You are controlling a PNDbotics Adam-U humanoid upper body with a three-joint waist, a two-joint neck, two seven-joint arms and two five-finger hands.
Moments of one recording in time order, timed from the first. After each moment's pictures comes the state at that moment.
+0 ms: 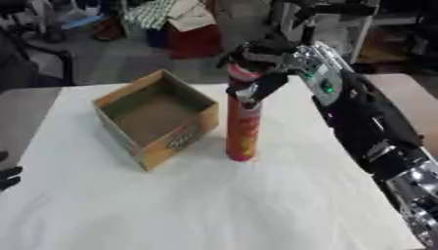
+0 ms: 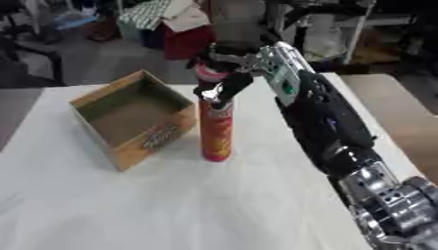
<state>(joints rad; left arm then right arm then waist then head) -0.06 0.16 0.17 -1.72 -0.02 -0.05 -0.07 -1.07 -0.30 0.15 -0.87 0.75 -0.63 0.55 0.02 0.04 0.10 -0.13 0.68</state>
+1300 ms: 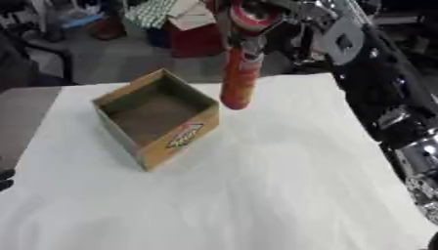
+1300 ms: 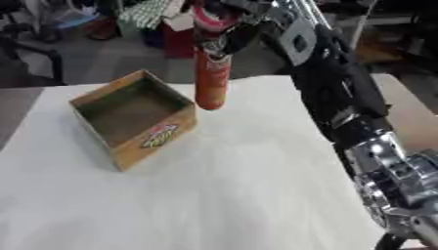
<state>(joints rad) -0.08 0.16 0.16 -1.72 -0.01 -0.05 -0.08 -1.21 -0.36 0.04 -0.93 0.70 -0.74 0.42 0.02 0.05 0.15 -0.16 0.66</state>
